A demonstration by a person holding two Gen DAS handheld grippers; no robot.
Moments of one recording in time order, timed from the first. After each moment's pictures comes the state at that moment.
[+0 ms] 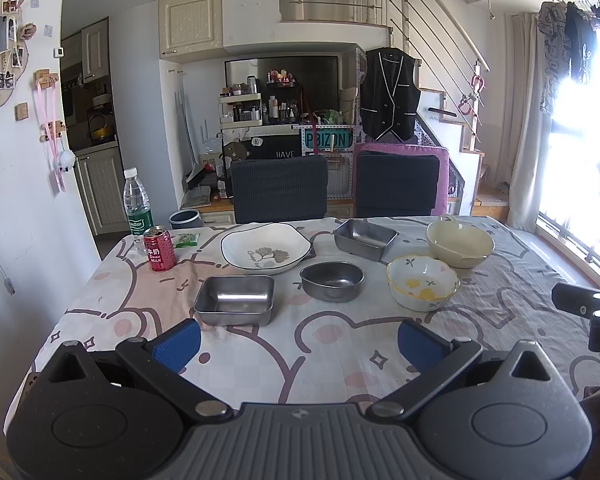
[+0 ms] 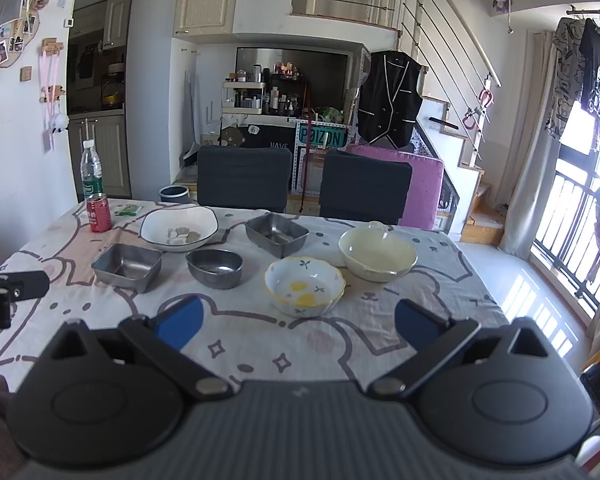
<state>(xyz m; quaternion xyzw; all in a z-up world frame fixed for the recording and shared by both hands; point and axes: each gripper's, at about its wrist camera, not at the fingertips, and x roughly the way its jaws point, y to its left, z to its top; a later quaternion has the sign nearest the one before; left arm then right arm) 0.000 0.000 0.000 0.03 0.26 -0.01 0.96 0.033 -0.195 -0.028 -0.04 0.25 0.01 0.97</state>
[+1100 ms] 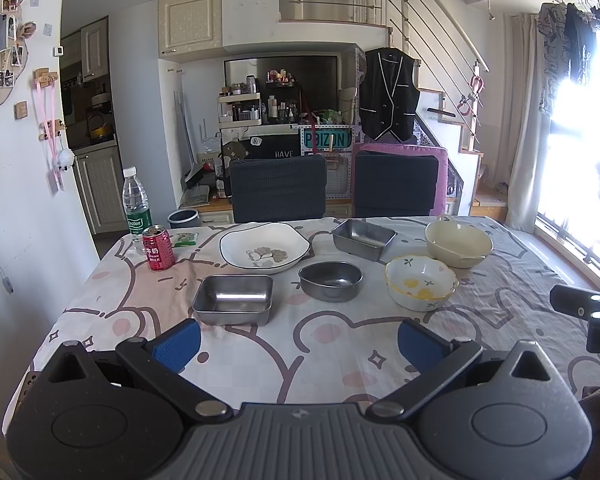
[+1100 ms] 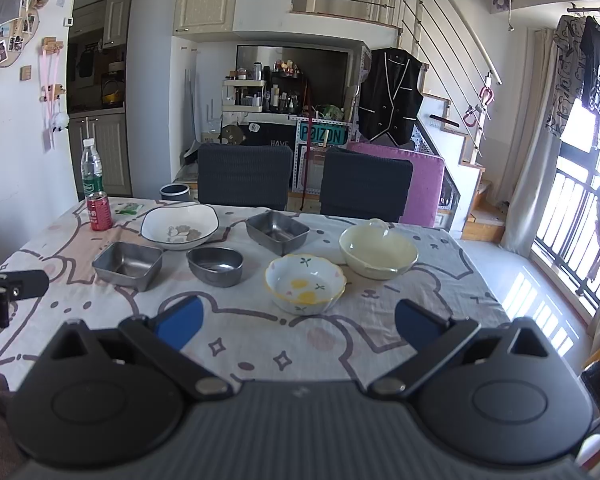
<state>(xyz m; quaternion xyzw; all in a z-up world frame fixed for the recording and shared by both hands) 0.000 0.000 0.000 0.03 0.26 -0.01 0.96 0.034 -0.194 -0.031 -0.04 0.26 0.01 0.97</state>
